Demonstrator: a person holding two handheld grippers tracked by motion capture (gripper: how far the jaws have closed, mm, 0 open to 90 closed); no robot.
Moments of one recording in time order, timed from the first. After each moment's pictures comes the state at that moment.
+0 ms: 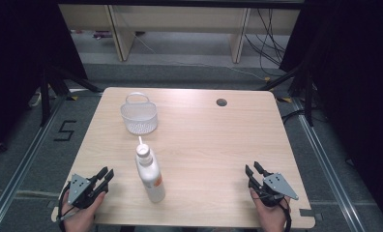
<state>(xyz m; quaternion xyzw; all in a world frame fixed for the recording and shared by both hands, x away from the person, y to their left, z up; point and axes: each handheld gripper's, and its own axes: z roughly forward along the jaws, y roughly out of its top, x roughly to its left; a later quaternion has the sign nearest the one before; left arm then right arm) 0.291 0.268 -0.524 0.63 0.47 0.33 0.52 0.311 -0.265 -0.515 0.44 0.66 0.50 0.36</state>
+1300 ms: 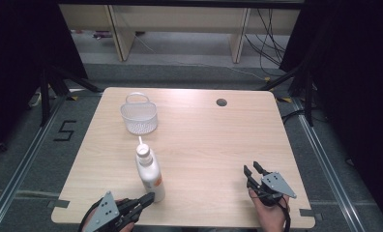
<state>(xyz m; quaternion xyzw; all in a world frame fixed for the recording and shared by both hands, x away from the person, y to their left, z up) 0.230 0.161 -0.454 0.71 0.26 0.19 0.63 0.314 -0.263 -0.515 0.43 0.67 0.49 0.36</state>
